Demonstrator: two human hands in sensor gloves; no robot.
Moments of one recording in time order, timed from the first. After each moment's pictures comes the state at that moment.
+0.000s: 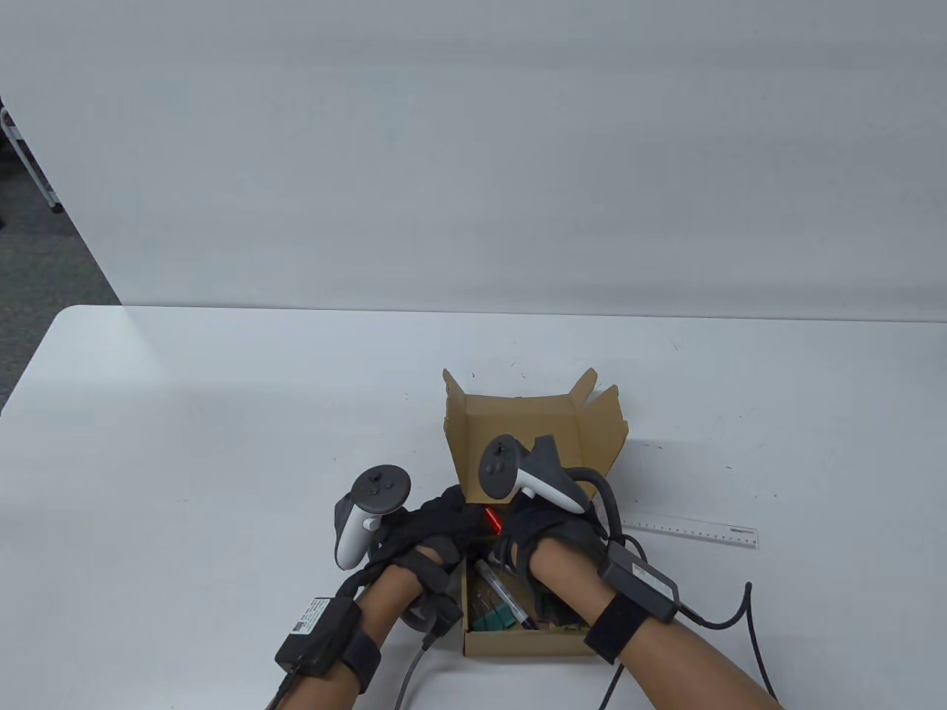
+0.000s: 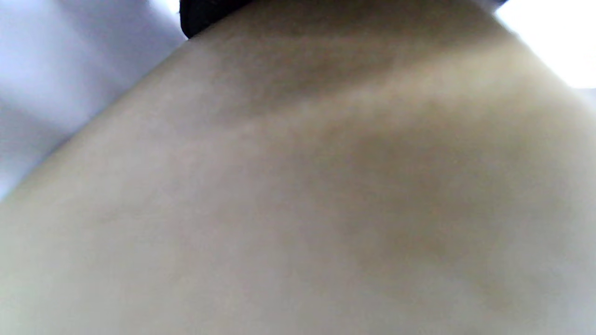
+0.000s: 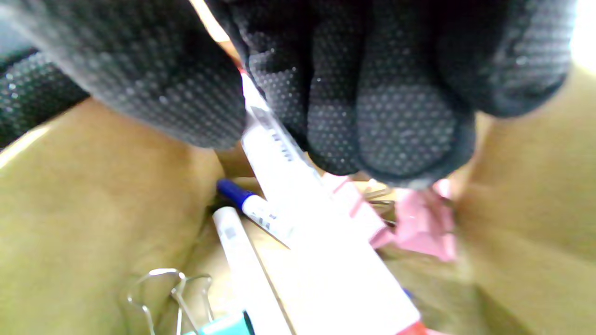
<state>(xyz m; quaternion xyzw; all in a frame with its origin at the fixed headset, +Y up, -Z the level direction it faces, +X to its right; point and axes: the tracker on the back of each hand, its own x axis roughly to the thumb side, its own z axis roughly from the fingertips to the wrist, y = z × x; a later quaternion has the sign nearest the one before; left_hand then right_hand) -0.123 -0.765 -0.365 -0.26 -0.08 0.54 0.79 0.052 -0.662 -0.363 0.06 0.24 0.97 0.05</state>
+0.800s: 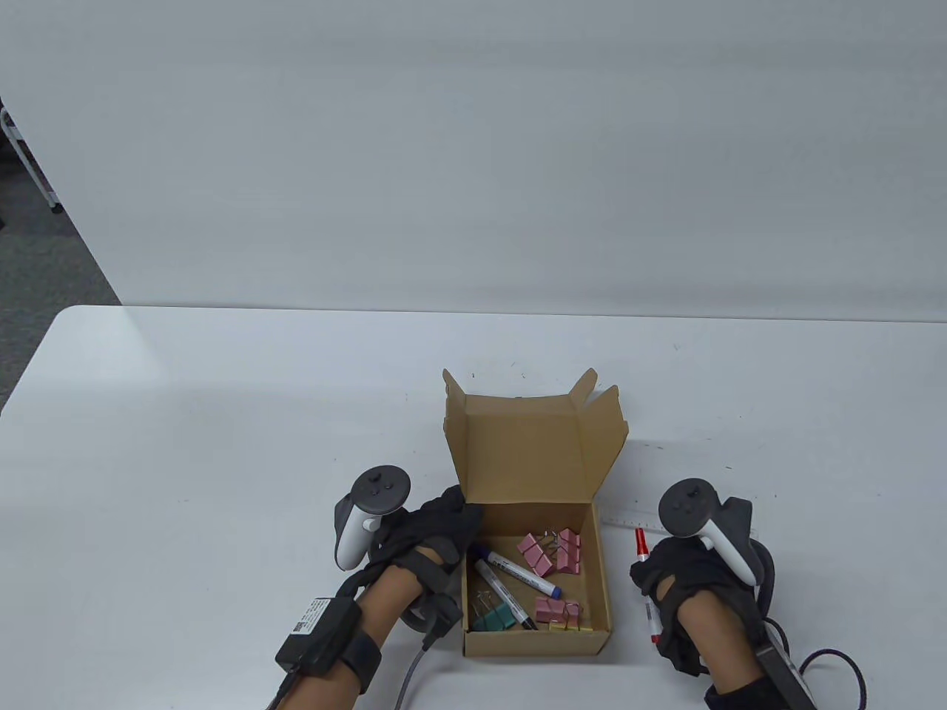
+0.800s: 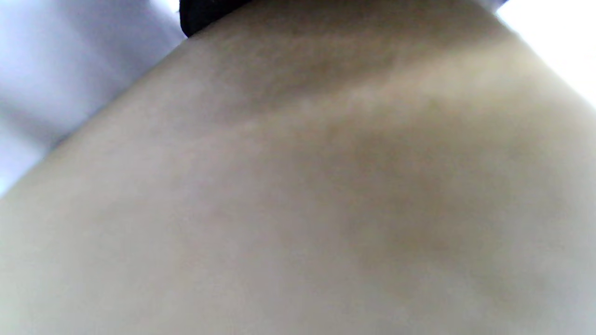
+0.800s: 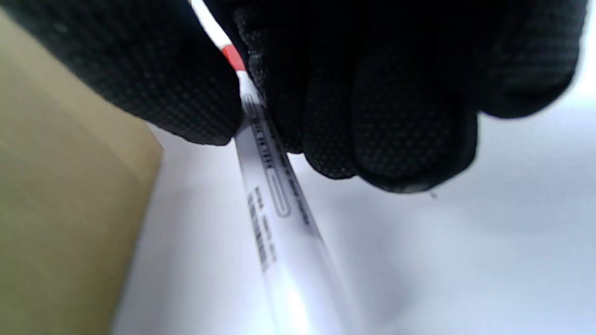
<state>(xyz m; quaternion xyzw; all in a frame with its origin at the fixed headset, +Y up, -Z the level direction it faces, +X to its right) -0.124 -0.766 -0.365 -0.26 -0.08 0.55 0.79 0.219 -0.730 -0.330 -0.11 0.18 0.97 0.14</state>
